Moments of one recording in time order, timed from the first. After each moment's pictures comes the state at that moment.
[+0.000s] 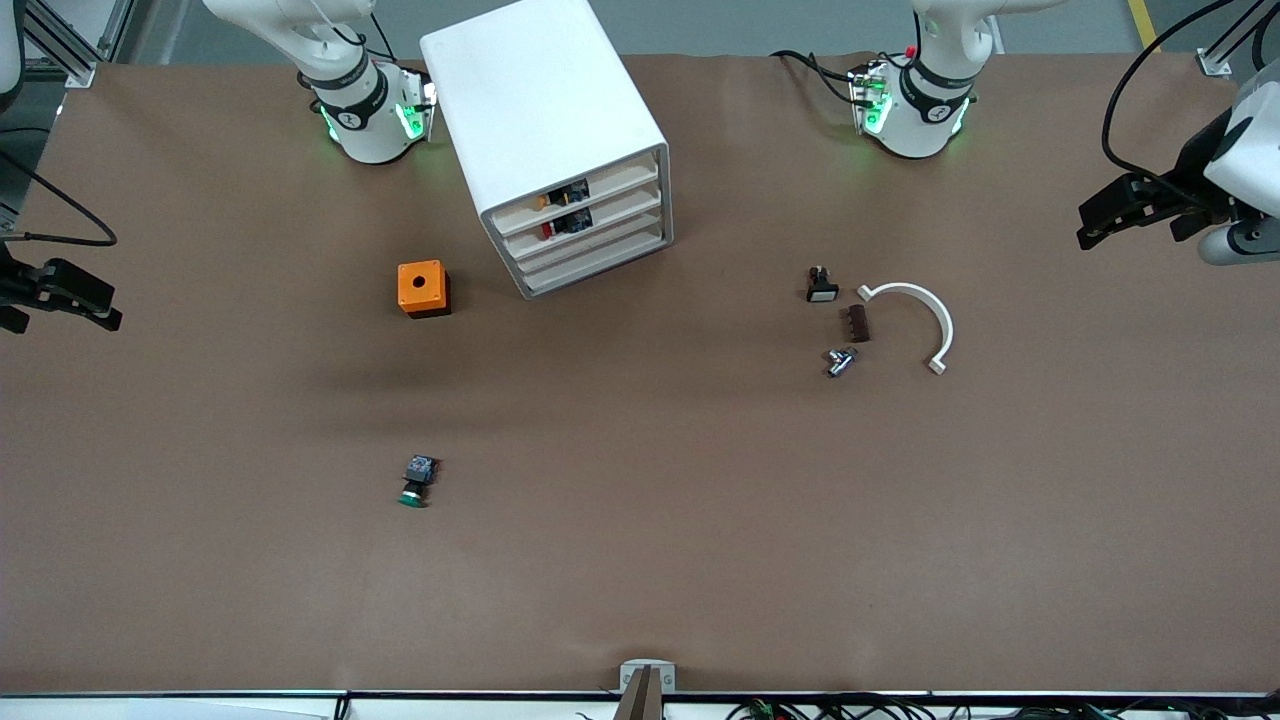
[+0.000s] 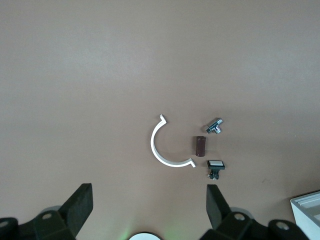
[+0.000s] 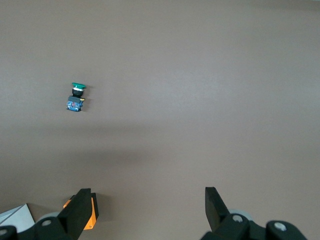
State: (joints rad) left arm 0.08 -0.03 -0.17 -1.54 0.02 1.47 -0.16; right arm 0.03 0.08 -0.13 -1.53 -0.02 1.67 -0.13
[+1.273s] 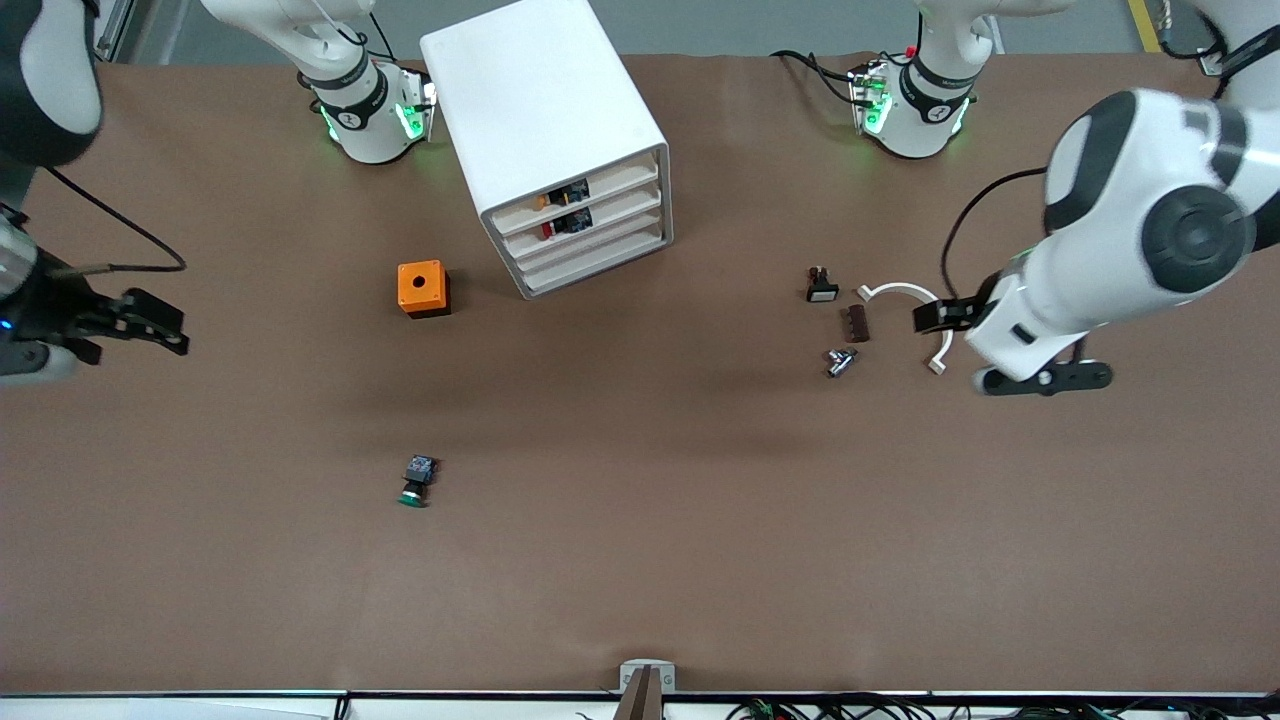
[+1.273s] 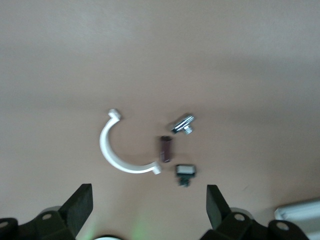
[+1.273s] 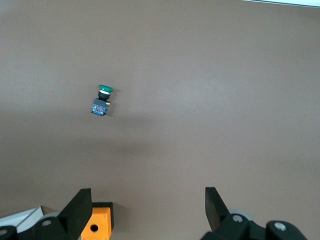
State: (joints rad) left arm -0.12 0.29 -0.21 -1.56 0.02 1.61 -0.44; right arm 0.09 0.17 -0.10 -1.54 0.03 1.76 -0.13
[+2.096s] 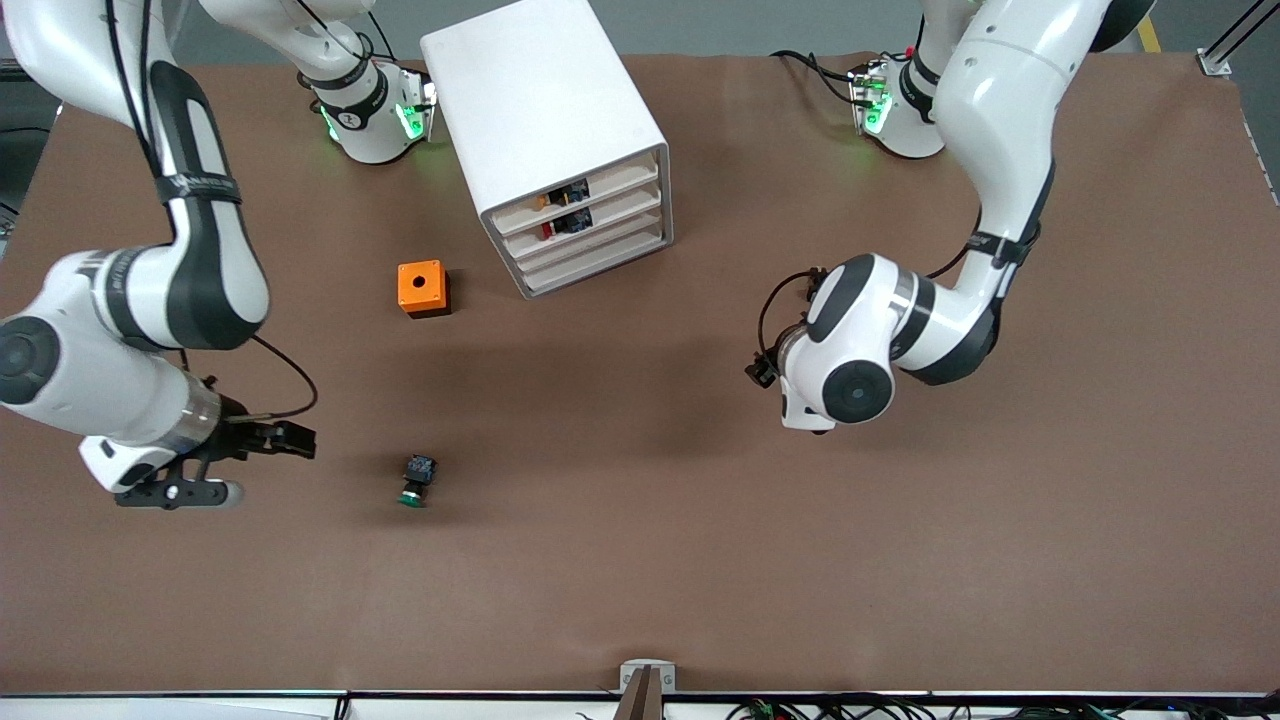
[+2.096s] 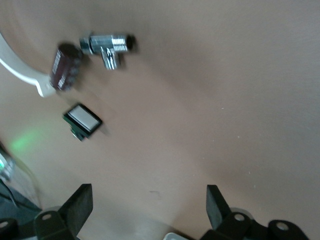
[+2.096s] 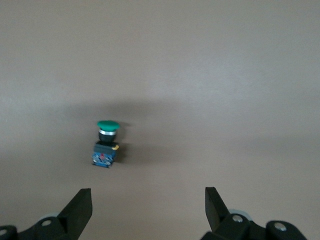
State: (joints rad) left arm -0.33 0.70 -0.21 -1.47 -0.16 1.66 -1.25; right arm 0.17 0.49 -0.10 -1.55 0.10 2.06 0.10
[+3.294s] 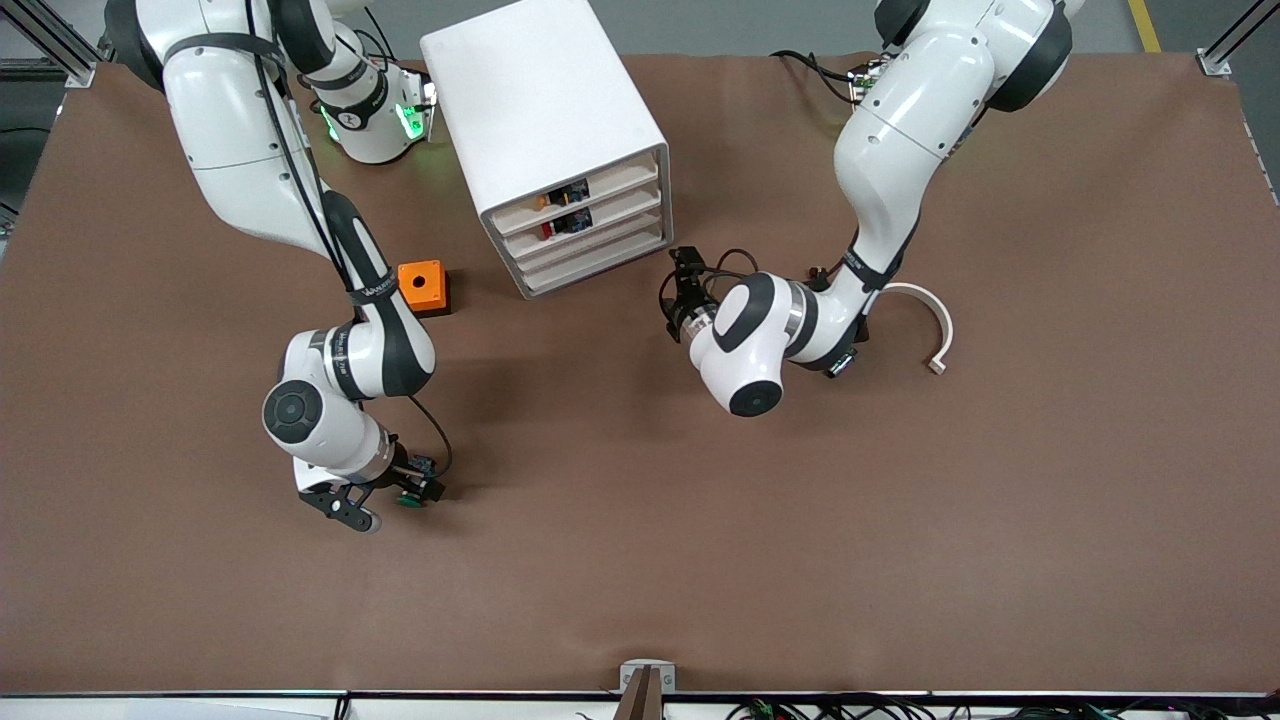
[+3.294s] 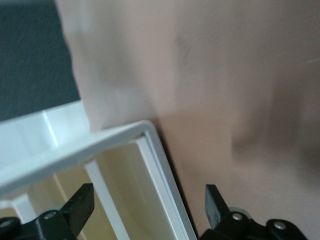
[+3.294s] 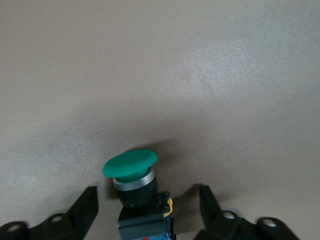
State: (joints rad) left arm -0.48 0.88 -0.21 -1.46 -0.67 1.67 -2.03; right arm 0.29 0.77 -0.10 -1.62 0.16 2.47 0.56
